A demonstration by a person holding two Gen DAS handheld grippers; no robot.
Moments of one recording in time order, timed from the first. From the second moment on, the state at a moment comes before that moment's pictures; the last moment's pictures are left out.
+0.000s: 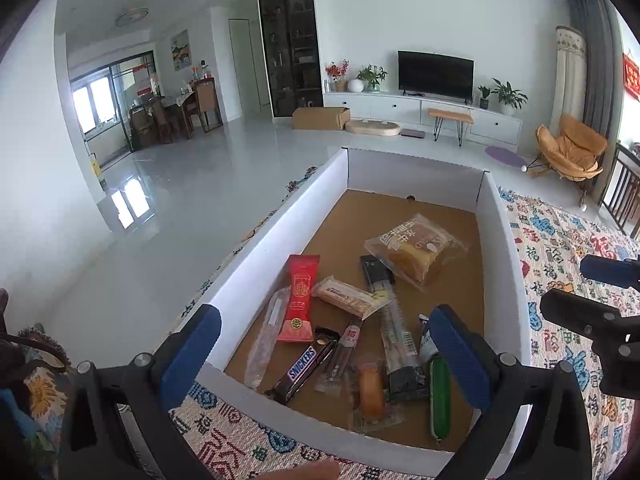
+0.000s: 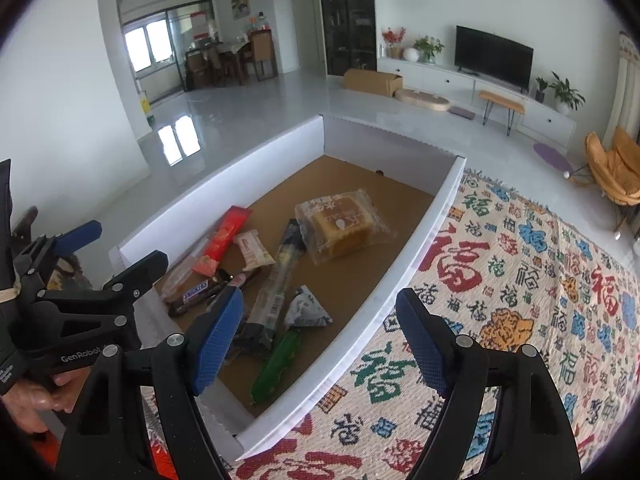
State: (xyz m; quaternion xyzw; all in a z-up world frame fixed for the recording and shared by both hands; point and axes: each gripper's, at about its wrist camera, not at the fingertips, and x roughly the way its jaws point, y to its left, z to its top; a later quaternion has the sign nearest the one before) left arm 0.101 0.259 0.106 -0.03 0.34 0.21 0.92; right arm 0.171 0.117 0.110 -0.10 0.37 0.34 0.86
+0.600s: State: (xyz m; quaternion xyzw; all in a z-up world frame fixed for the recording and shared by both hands) left arm 0.102 0.277 0.118 -0.09 0.39 0.18 0.90; right arm 0.172 0.139 0.114 -0.10 0.43 0.32 0.84
